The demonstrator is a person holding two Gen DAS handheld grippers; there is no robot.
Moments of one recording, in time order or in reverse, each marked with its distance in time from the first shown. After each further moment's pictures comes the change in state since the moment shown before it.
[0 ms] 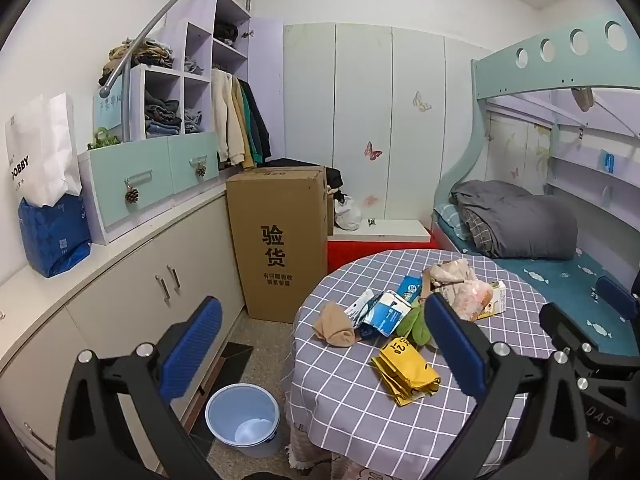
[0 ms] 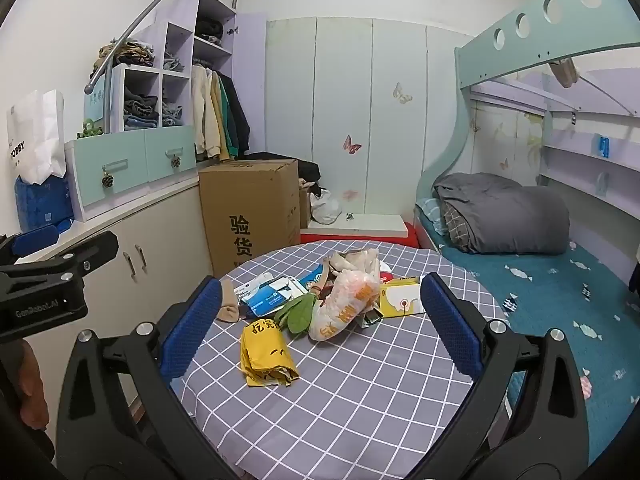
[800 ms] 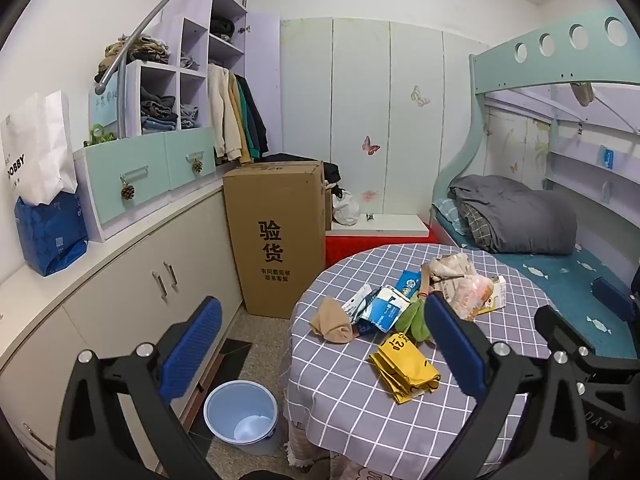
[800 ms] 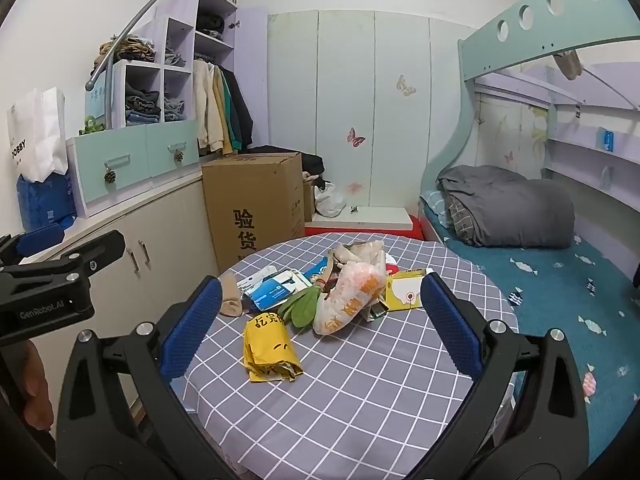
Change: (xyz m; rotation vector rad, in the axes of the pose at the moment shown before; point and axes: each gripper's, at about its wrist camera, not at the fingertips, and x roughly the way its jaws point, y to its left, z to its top) left arm 0.009 -0.004 -0.006 0.006 0.010 -0.004; right arm 0.011 0.004 -0.010 0.005 0.022 0.009
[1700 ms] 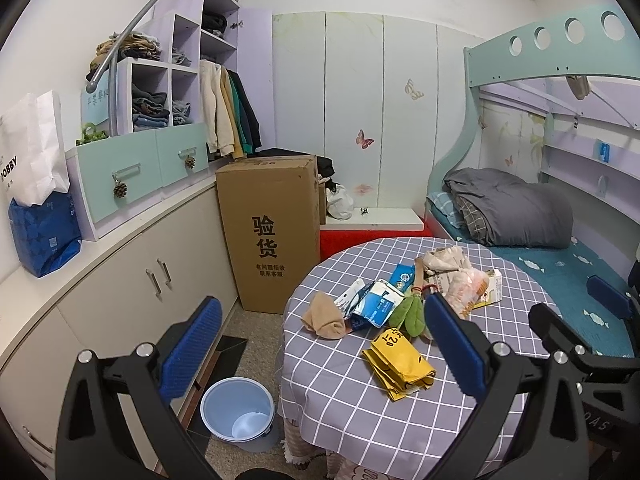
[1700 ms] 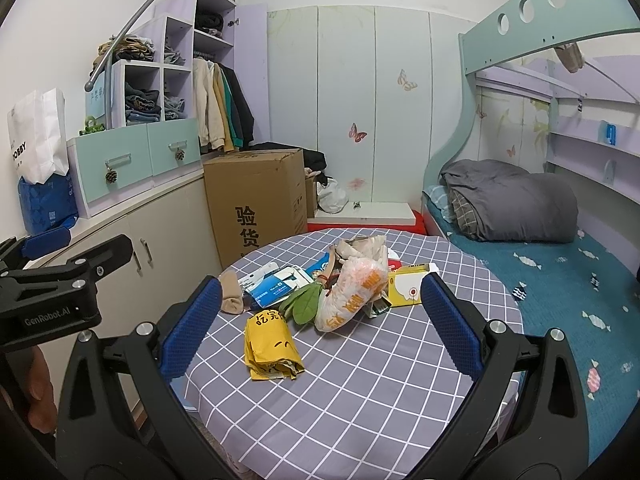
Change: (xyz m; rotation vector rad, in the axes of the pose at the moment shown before) left arm 0.006 -0.010 -0.002 0.014 0.023 -0.016; right arm 0.004 0.000 -0.002 0.010 0.014 0.010
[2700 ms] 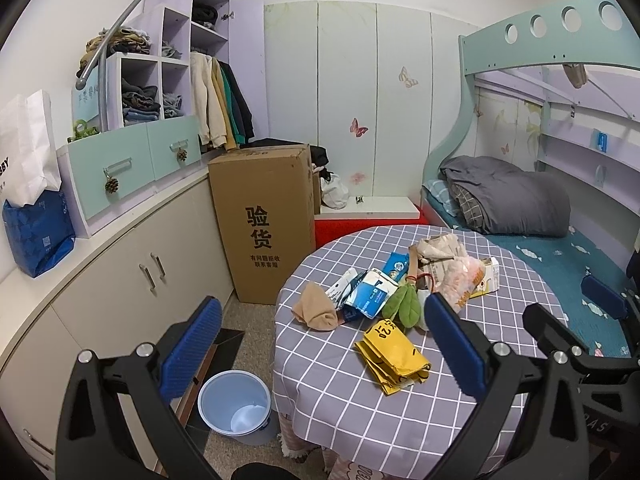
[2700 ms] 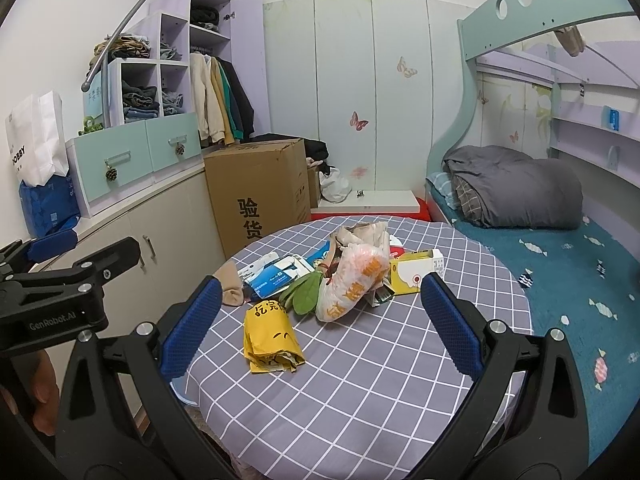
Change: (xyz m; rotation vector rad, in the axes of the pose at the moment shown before) left arm 0.012 -0.012 -0.001 0.019 0.039 -0.013; right arm 0.008 -0.012 -0.004 0.034 0.040 0.023
